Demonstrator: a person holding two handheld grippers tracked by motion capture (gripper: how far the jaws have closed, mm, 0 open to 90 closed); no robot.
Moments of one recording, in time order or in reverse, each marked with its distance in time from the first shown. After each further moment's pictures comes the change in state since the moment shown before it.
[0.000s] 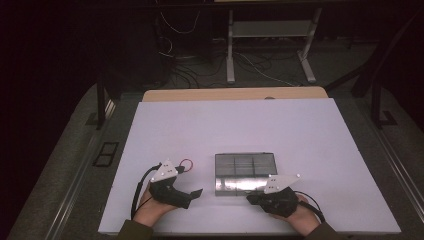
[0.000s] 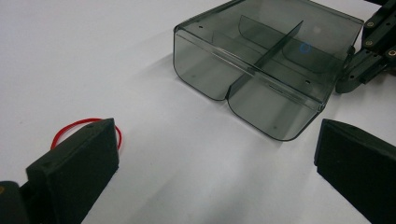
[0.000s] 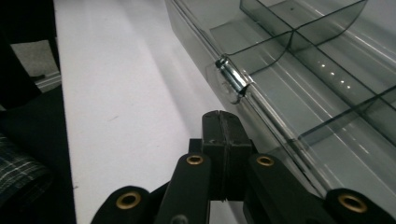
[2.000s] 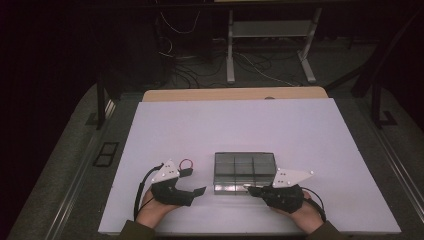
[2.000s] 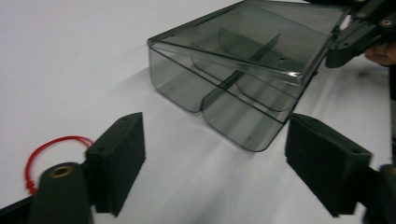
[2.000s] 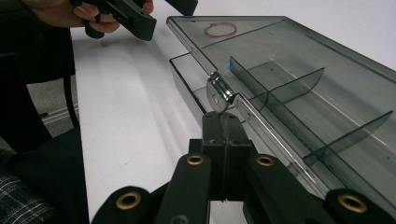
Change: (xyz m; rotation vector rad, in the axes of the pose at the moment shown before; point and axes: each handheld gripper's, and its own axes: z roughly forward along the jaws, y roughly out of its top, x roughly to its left) left arm -0.009 0.006 0.000 -0.040 -0.068 0.012; right arm -0.001 0.013 -0.022 -0.163 -0.007 0.007
